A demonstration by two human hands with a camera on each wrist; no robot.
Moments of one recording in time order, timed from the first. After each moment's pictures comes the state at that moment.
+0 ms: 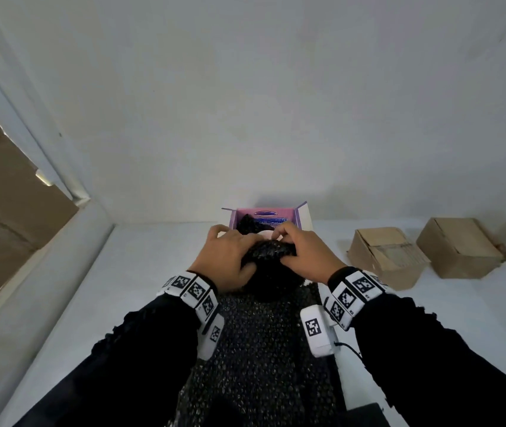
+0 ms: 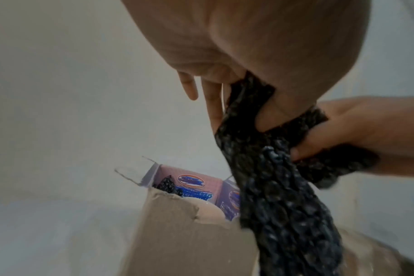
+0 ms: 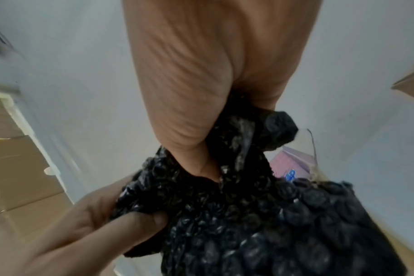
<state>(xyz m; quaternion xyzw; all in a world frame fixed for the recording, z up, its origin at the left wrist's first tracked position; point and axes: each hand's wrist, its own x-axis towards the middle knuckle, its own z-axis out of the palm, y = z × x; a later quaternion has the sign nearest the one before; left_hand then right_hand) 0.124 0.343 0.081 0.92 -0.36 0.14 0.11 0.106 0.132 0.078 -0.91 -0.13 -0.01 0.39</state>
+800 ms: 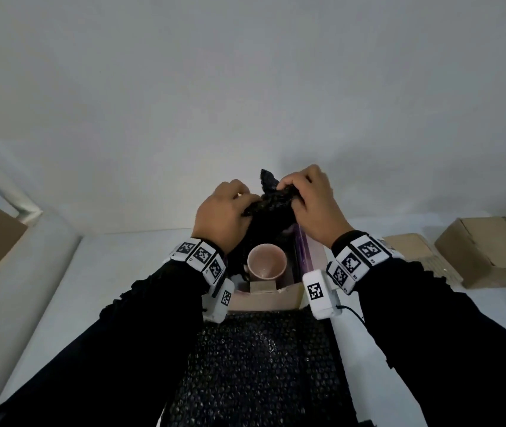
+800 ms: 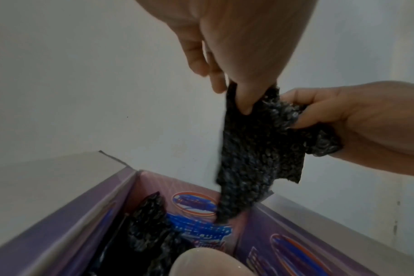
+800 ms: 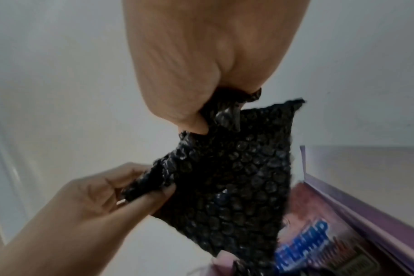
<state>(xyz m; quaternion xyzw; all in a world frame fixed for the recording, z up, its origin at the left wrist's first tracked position) 0.270 0.305 0.082 0.89 -0.33 0.20 0.23 0.242 0.103 0.083 -0.91 -0.09 -0.21 0.34</state>
